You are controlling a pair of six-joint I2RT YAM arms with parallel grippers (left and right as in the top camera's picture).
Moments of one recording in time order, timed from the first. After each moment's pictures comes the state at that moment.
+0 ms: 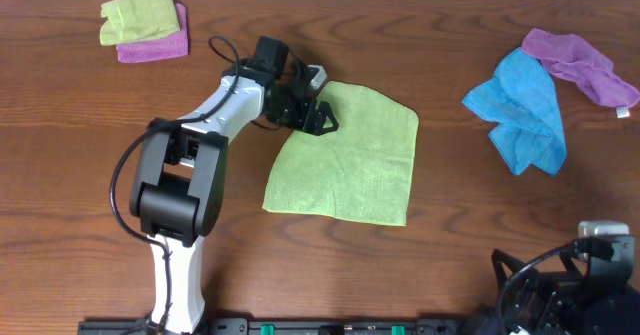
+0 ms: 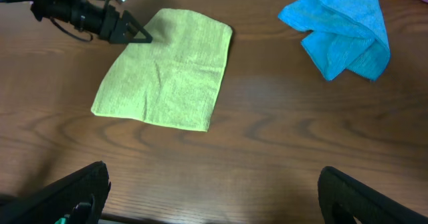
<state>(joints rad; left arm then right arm) -0.31 2.17 1.51 -0.59 0.68 0.04 0.88 0.55 1.35 -1.61 0.45 0.75</state>
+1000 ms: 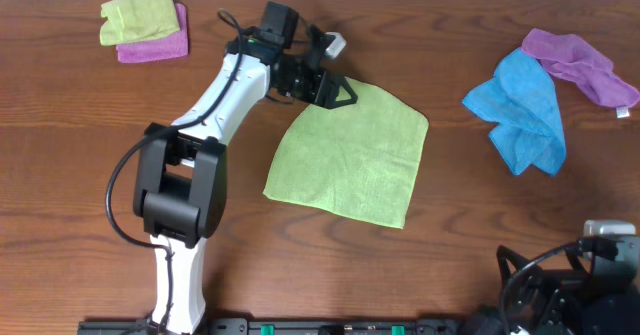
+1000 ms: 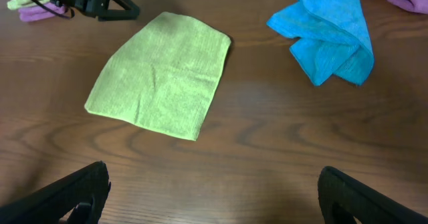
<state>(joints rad) -0.34 2.17 1.75 -0.71 0.83 0.04 0.88 0.55 1.35 -1.61 0.49 0.75</state>
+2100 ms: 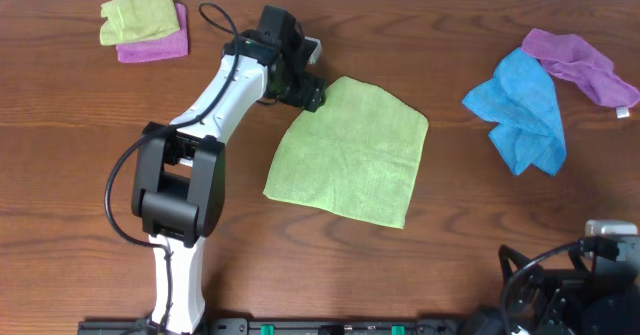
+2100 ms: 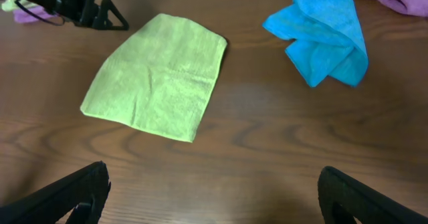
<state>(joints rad) -0.32 2.17 1.72 -0.75 0.34 0.04 0.88 0.55 1.35 -1.61 0.51 0.75</state>
